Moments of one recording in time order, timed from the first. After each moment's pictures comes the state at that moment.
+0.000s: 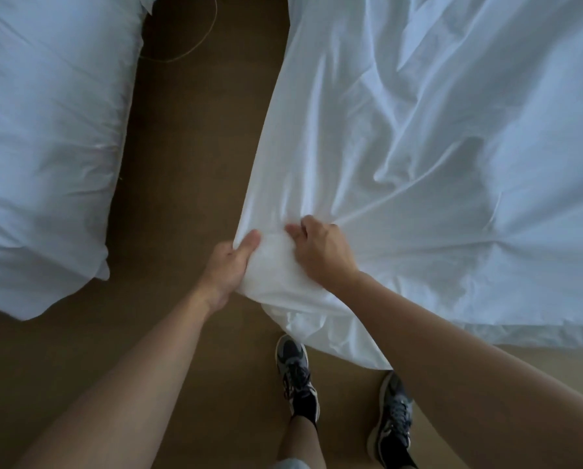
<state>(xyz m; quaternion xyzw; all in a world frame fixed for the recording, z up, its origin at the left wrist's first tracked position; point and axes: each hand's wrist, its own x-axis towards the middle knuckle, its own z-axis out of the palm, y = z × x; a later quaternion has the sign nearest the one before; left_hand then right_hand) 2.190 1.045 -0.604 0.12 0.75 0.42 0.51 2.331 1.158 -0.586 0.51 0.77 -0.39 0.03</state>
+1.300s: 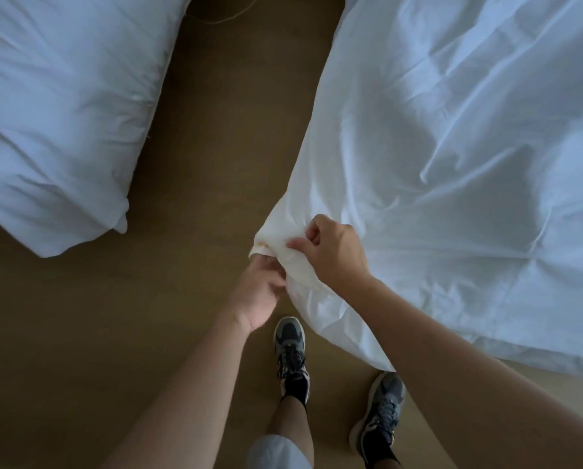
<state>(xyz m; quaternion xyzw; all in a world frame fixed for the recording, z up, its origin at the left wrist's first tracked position) 2.248 0.989 -0.618 -0.05 0.57 0.53 0.62 2.332 1.121 -0.591 0.45 0.81 -0.38 0.01</state>
